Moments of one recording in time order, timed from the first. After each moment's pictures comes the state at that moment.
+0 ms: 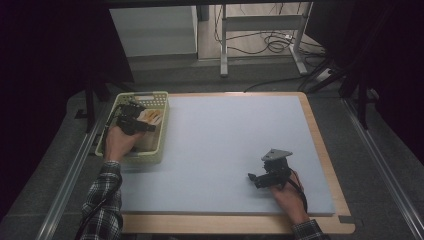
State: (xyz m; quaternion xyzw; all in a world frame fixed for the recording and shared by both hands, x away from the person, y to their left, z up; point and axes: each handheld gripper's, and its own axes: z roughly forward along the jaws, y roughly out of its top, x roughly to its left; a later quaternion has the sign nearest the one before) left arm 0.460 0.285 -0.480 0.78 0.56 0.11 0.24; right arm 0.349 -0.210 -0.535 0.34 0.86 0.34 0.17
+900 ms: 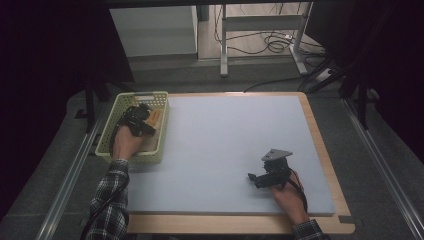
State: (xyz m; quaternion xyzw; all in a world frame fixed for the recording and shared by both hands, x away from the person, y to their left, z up) left arm 0.466 0.267 -0.487 0.81 0.55 0.14 0.17; right arm 0.349 -0.210 -0.535 0.34 0.86 0.34 0.17
